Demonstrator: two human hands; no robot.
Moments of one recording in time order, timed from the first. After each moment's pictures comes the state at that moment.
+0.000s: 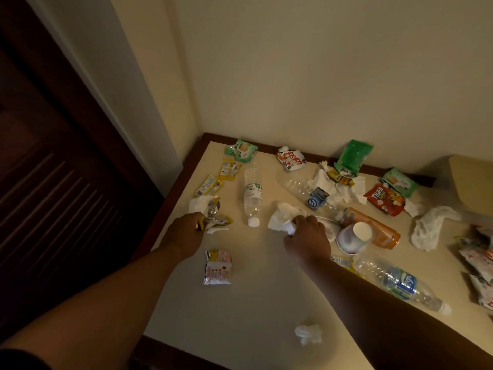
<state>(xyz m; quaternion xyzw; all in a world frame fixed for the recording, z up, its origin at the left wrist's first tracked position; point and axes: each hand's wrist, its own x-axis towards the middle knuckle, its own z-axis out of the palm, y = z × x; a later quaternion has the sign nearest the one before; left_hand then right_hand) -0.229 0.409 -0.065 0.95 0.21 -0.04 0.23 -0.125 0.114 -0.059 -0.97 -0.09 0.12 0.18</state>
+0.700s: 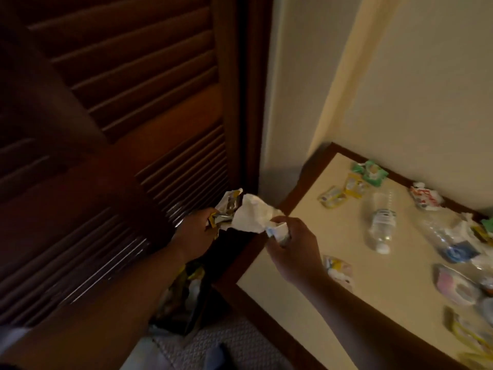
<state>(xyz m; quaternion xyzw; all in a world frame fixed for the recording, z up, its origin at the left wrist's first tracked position) -0.471 0.595 -0.010 0.85 0.33 0.04 0.41 -0.330 0.378 0.033 -0.85 -0.29 0.17 0.41</state>
